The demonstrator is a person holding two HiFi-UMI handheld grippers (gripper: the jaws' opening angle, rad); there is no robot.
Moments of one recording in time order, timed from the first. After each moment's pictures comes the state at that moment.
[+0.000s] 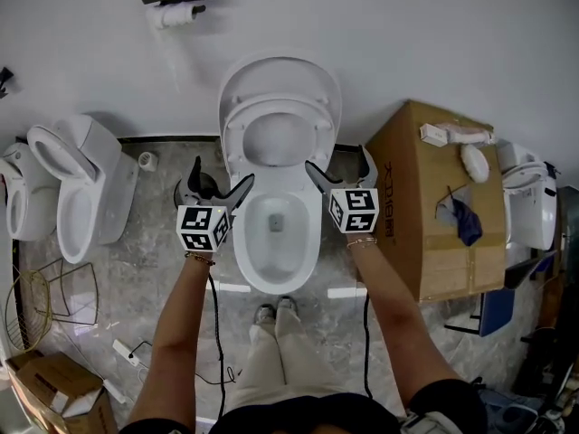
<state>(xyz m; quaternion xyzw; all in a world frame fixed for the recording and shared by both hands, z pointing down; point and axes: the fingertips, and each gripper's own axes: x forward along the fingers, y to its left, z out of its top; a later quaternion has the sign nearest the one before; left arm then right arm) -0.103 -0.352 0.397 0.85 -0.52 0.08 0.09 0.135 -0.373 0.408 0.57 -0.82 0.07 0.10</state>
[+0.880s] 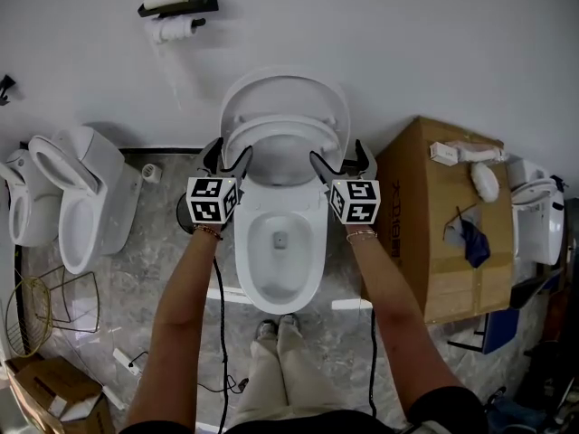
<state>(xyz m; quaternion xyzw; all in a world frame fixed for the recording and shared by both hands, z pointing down) -0.089 -0.464 0.410 0.84 -0.53 0.10 0.10 0.135 -0.455 0.416 0.57 -0.82 0.08 0.09</state>
